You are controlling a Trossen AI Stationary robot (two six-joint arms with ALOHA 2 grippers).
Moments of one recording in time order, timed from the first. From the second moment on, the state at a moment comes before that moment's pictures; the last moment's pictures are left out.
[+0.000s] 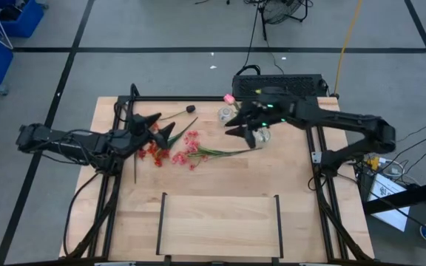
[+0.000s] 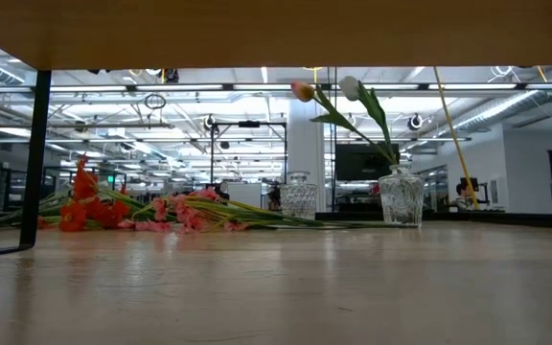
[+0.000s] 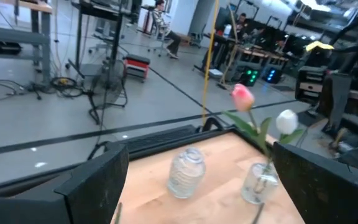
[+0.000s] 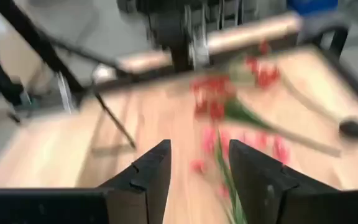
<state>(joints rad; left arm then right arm) -0.10 0.80 0.58 0.07 -0.87 -0.45 -0.29 1.39 1.23 -0.32 -0.39 0.11</state>
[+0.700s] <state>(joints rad) -0.05 0.80 0.58 0.02 -0.85 -0.48 -0.24 1.92 1.64 -0.87 -0.31 -0.18</state>
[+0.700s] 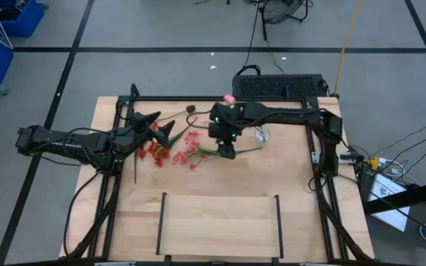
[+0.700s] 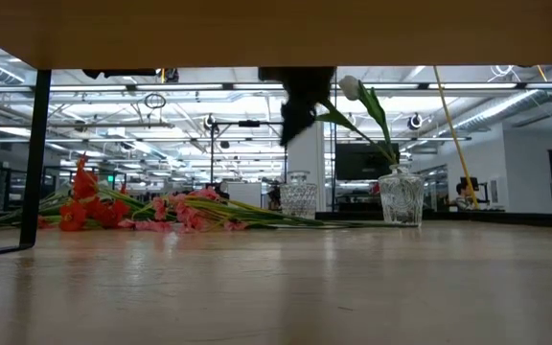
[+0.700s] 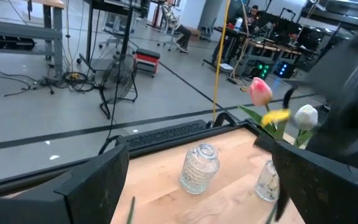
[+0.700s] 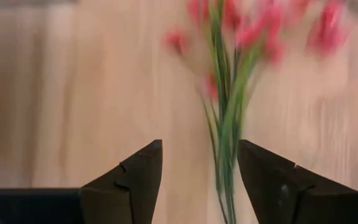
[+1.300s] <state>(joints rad) -0.05 0.80 0.58 0.02 -0.83 -0.48 -0.24 2.07 1.64 -0.81 -0.32 -0.23</state>
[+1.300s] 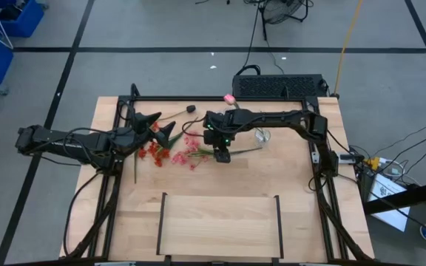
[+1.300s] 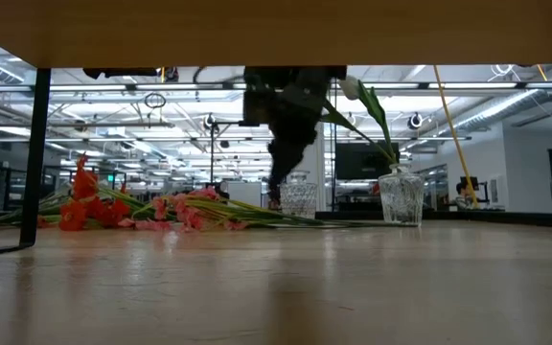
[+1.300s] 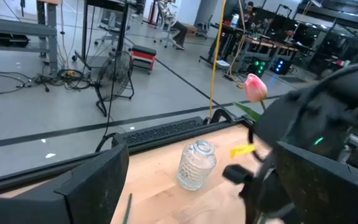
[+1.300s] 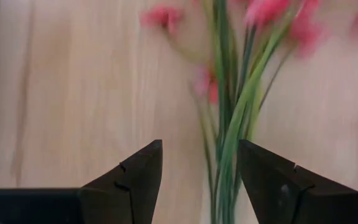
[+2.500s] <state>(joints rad) -0.05 0.80 0.58 -0.03 -0.80 -0.48 -0.24 2.21 1.64 -0.75 -0.31 -0.19</state>
